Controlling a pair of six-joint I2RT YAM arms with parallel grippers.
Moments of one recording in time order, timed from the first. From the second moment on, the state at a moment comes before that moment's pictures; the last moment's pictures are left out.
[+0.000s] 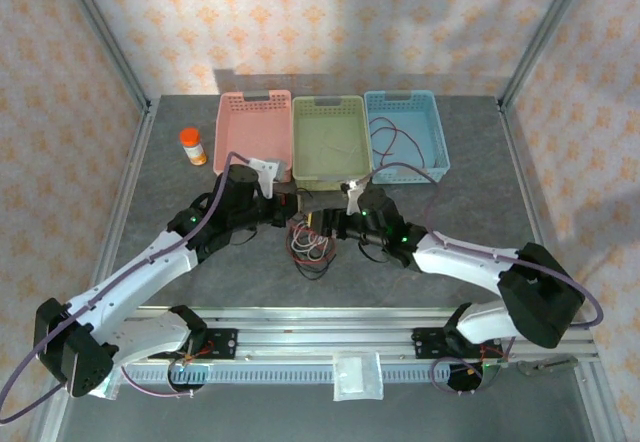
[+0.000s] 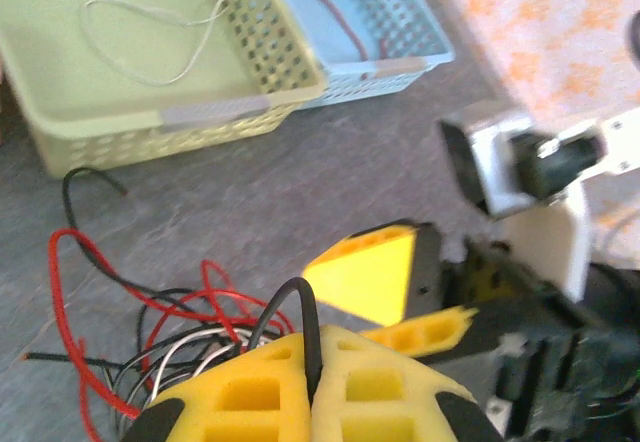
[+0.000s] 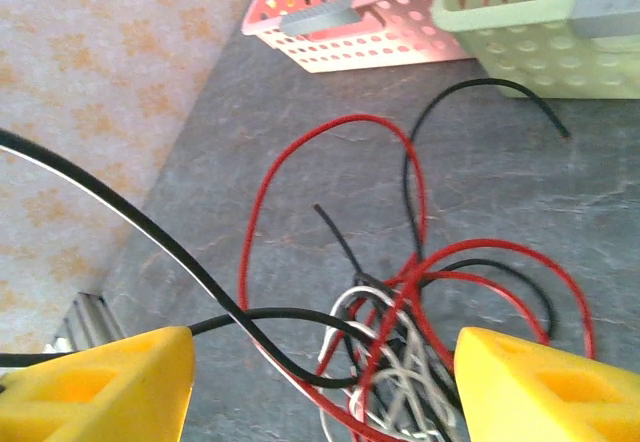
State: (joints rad) left arm -0.58 1.08 0.90 -0.36 0.22 -0.50; right arm 0.80 1.35 0.65 0.26 -0.20 0.70
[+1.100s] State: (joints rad) left arm -0.62 1.12 1.27 -0.43 0.34 -0.43; right arm 0.80 1.49 0.65 0.28 0.00 0.83
